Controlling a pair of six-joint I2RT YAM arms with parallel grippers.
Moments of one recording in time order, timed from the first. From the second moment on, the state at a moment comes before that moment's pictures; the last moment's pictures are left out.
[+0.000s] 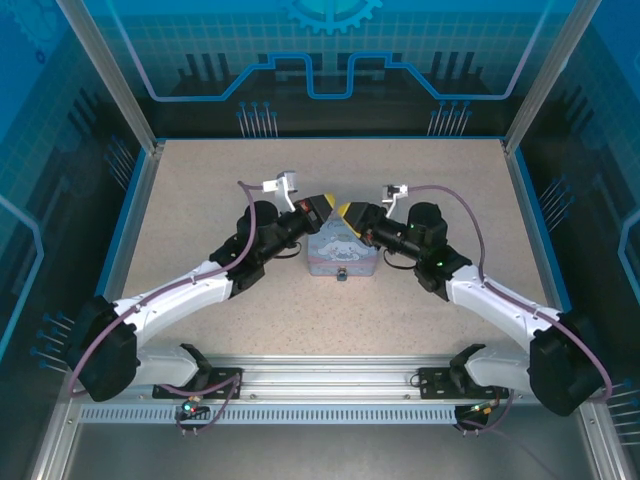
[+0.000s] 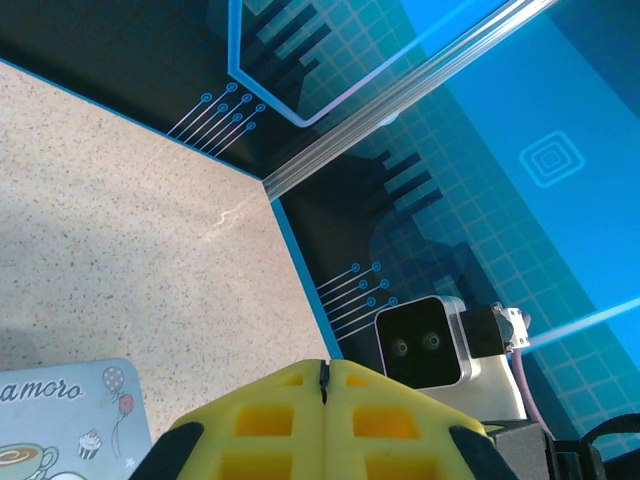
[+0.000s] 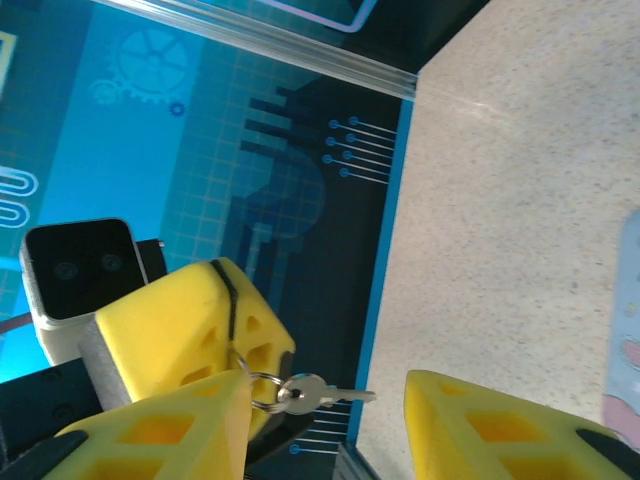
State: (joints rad) left arm -0.68 1.29 0.83 0.41 0.04 -0.93; right arm 0.55 1.22 0.71 0.41 -0.42 1.22
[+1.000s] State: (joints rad) left arm -0.70 1.30 0.81 0.46 0.00 -0.95; right arm 0.56 1.21 0.73 0.47 -0.41 1.25
